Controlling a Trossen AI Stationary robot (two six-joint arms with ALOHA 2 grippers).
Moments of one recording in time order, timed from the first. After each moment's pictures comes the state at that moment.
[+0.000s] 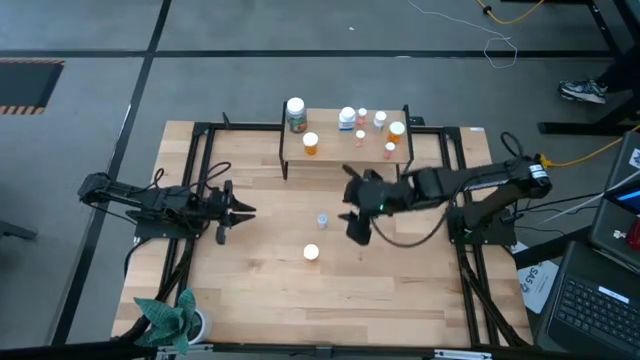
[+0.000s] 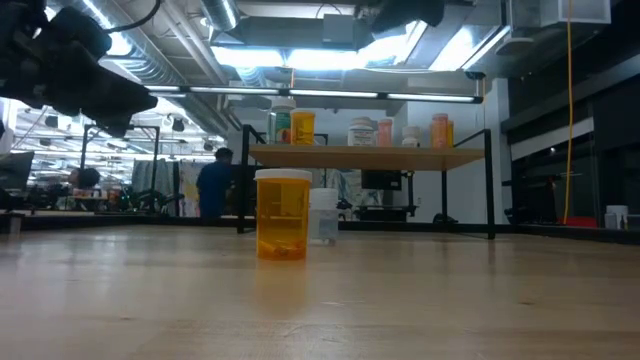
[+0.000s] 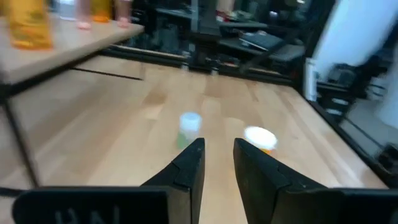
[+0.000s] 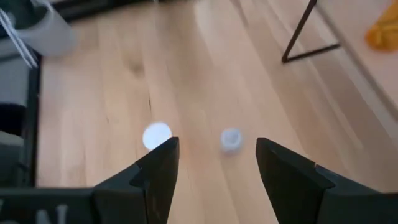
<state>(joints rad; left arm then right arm) -0.20 0.08 0.01 0.06 -0.26 -0.19 0.19 1.52 1.48 -0.78 0.23 0.42</state>
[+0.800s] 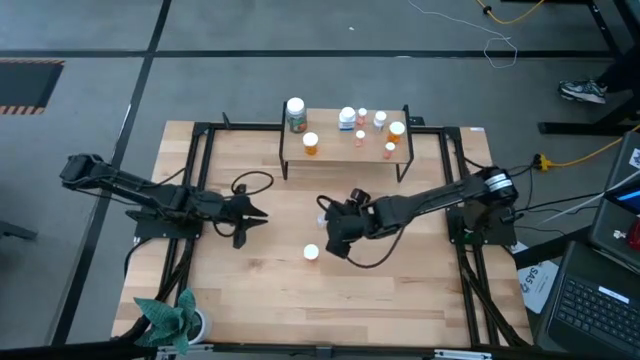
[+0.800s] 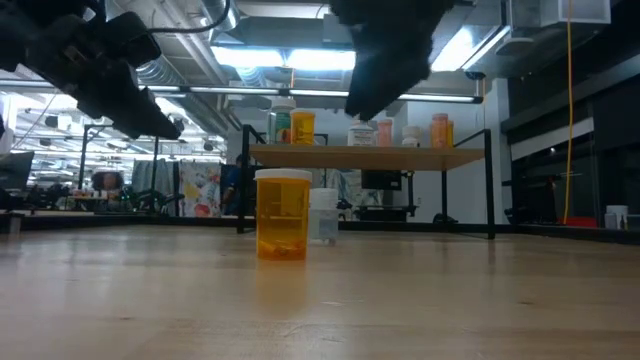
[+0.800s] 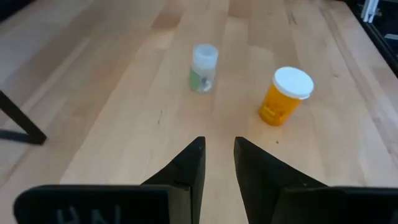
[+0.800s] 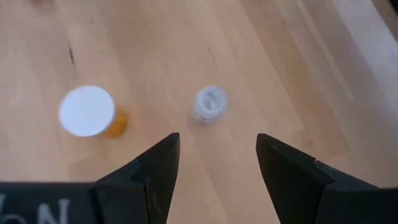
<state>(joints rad) -0.20 0.72 0.26 0.04 -0.28 -0.27 0.25 1.81 1.48 -0.81 0.42 0.56</state>
